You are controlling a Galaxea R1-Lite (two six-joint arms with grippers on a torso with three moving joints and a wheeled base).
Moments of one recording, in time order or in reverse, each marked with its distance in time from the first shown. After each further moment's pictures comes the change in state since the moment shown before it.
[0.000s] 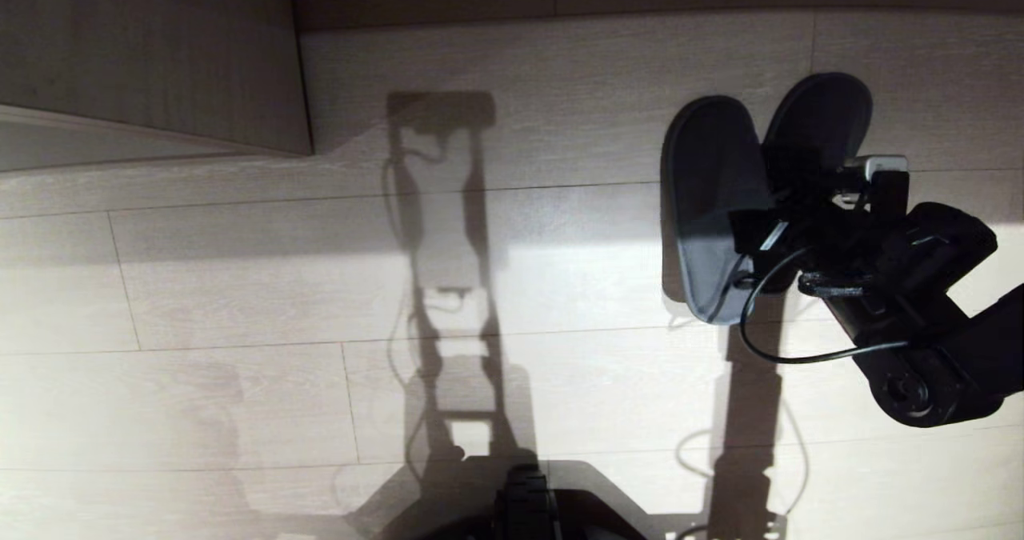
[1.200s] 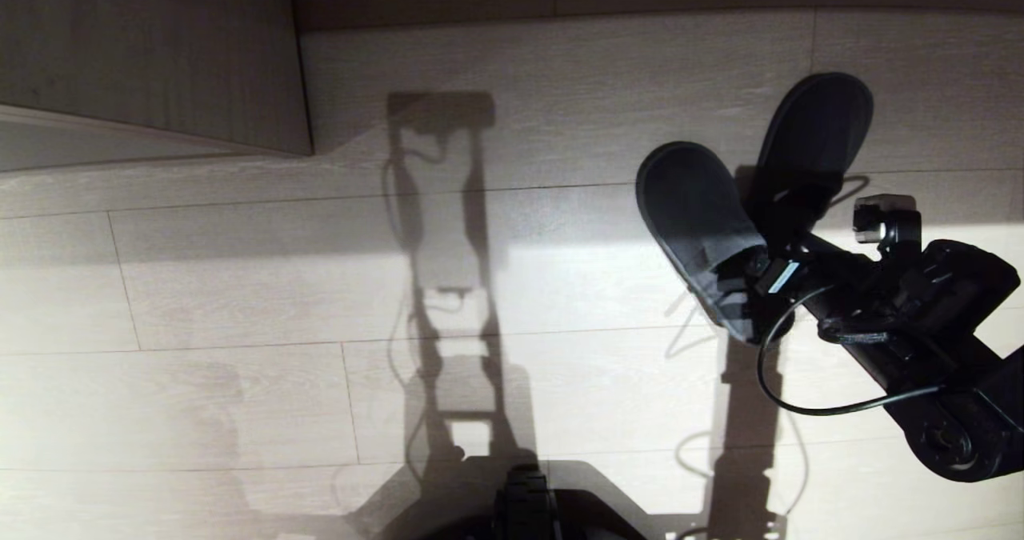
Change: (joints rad) left arm 0.000 0.000 0.000 0.000 0.000 0.000; right arm 0.001 -0.068 0.202 0.003 0.080 0.129
